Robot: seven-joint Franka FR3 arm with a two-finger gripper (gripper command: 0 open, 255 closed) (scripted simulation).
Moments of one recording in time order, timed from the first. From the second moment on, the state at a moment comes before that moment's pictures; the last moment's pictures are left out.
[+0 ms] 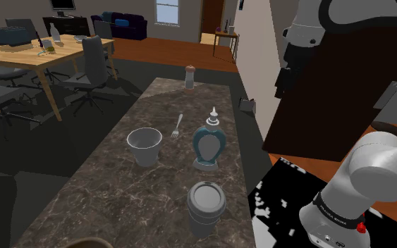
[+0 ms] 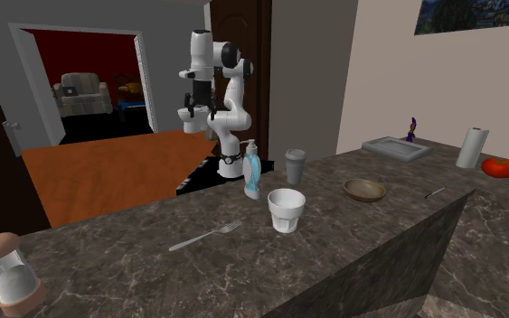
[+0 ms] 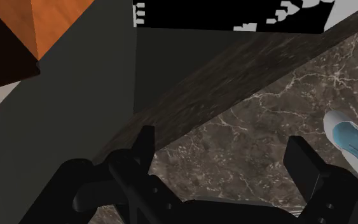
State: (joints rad) arm -0.01 -0.81 -0.03 -2.43 -0.11 1.63 -0.02
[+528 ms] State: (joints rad) arm 0.03 -0.65 0.03 -2.42 -0.03 1.77 0.07
